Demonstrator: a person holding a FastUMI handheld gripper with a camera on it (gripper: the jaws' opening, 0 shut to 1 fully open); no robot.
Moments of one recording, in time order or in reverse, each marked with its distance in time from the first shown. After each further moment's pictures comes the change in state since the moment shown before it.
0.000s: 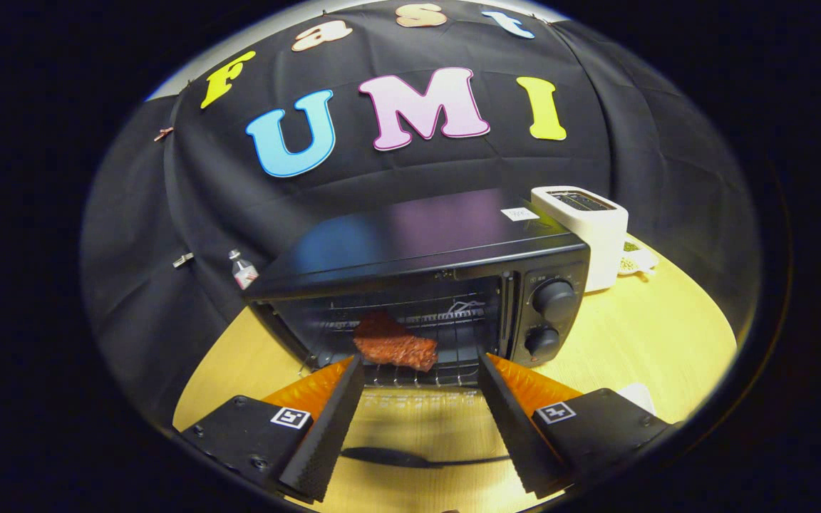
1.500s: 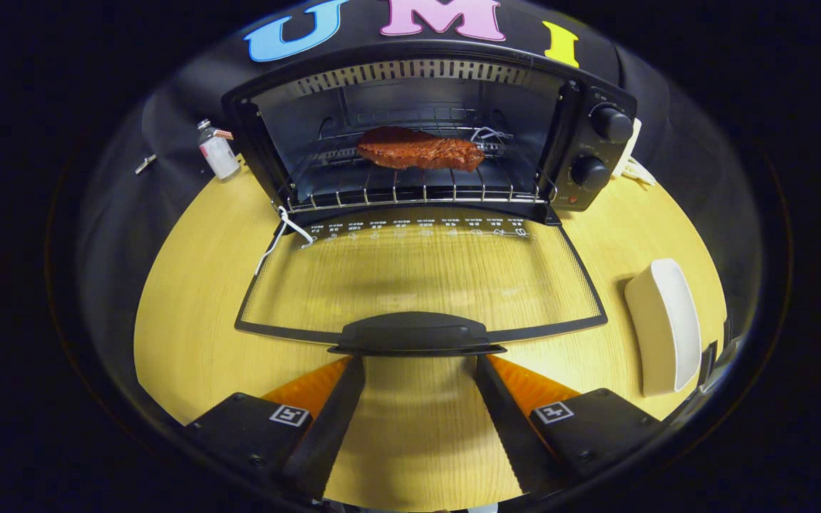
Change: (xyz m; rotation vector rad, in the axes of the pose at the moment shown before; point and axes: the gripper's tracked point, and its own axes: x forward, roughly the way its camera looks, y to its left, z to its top) arm 0.006 0.015 -0.174 -0.072 0.474 -0.179
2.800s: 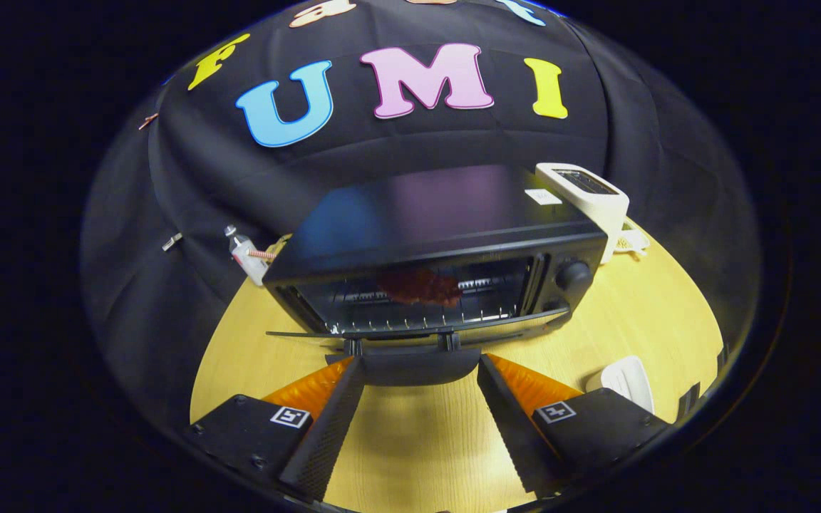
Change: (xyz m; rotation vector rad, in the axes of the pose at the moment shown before) arm -0.081 -0.007 0.163 0.063 -0.311 0.104
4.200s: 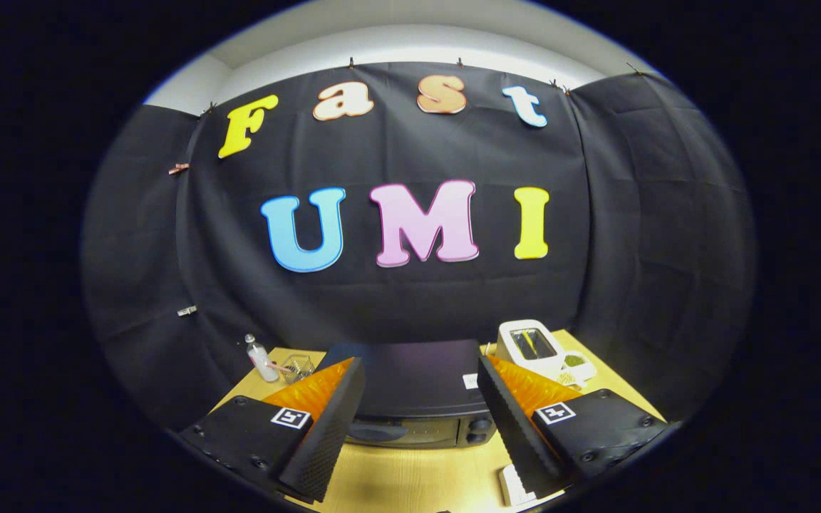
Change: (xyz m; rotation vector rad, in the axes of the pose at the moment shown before) arm -0.166 -0.034 0.192 -0.105 -0.522 -0.015
